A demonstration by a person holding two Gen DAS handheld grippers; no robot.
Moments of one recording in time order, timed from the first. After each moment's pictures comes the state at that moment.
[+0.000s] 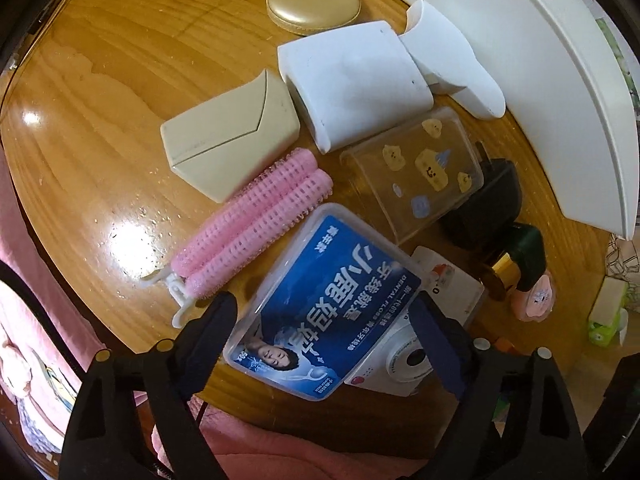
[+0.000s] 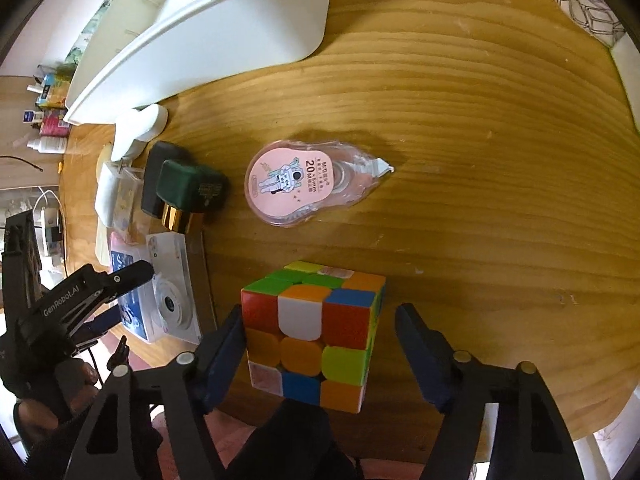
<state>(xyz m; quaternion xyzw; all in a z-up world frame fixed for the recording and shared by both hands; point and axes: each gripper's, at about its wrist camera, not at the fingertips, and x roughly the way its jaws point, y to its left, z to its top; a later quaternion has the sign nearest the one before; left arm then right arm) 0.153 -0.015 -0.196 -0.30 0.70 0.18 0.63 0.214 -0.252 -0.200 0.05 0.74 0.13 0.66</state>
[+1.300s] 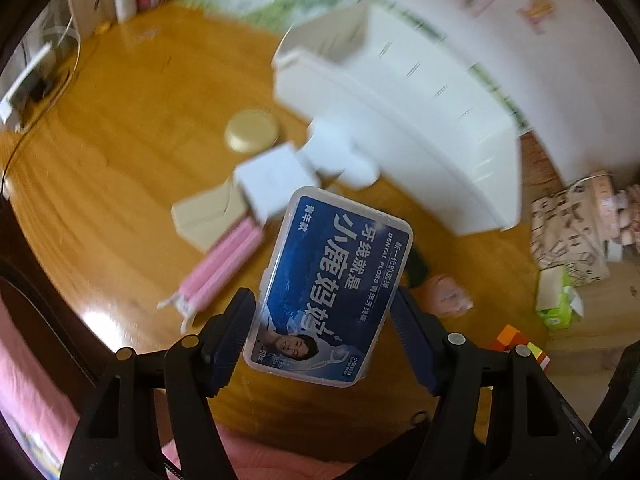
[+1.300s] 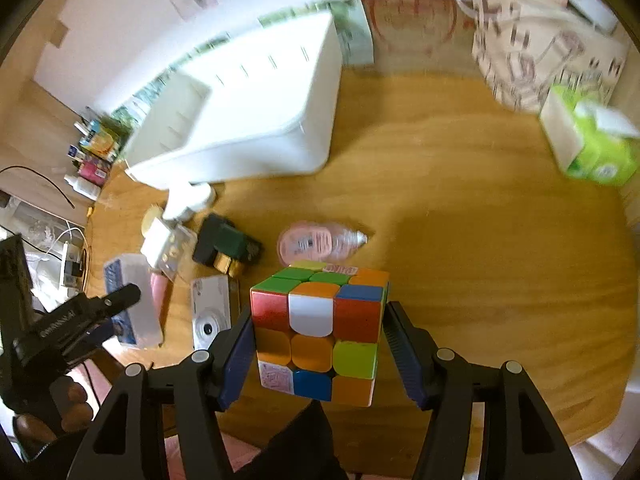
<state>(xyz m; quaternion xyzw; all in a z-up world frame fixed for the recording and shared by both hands) 0.092 -0.027 -0.101 -0.28 0.54 0.11 0.78 0.171 -0.271 -0.121 0.06 0.58 0.12 0.80</state>
